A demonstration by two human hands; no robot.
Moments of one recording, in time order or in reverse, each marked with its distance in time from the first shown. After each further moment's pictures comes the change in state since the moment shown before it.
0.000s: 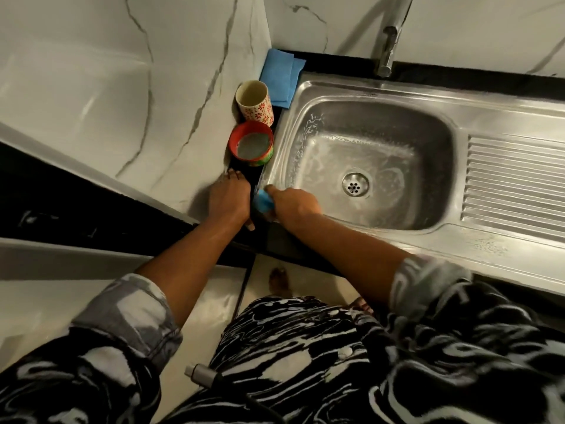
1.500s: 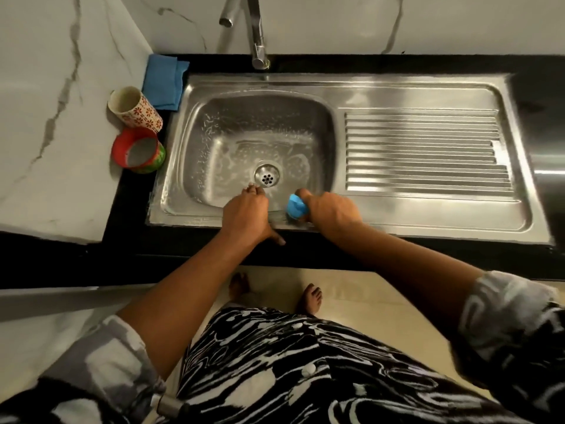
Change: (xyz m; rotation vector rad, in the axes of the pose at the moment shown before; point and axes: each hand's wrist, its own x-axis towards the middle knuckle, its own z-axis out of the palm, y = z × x) left_hand -0.104 0.228 -0.007 -0.051 -0.060 0.375; right_hand -0.172 0.238 0.002 -0.081 0.139 0.240
